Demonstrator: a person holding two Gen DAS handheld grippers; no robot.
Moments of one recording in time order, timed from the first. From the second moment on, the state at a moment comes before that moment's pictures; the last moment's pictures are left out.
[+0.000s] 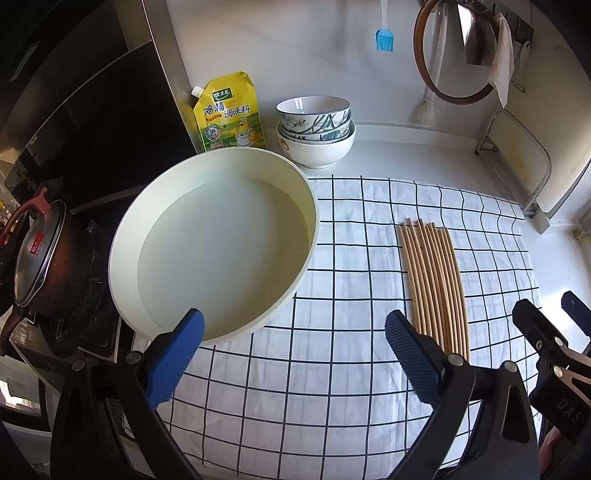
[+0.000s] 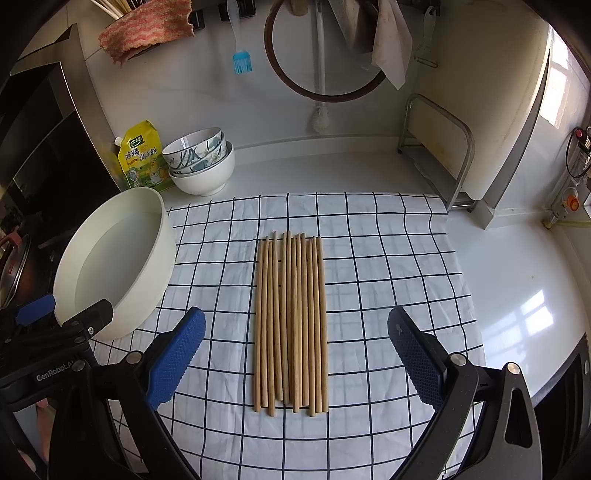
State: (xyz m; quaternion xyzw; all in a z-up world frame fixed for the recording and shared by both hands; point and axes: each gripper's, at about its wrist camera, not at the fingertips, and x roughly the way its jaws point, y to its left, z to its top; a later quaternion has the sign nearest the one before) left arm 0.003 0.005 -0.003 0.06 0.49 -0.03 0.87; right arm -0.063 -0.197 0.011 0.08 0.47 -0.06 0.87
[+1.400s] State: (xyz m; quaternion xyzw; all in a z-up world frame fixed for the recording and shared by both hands) left arm 0.002 0.004 -0.003 0.06 0.49 -0.03 0.87; right arm -0.064 -0.200 0.011 0.10 0.47 -0.05 0.88
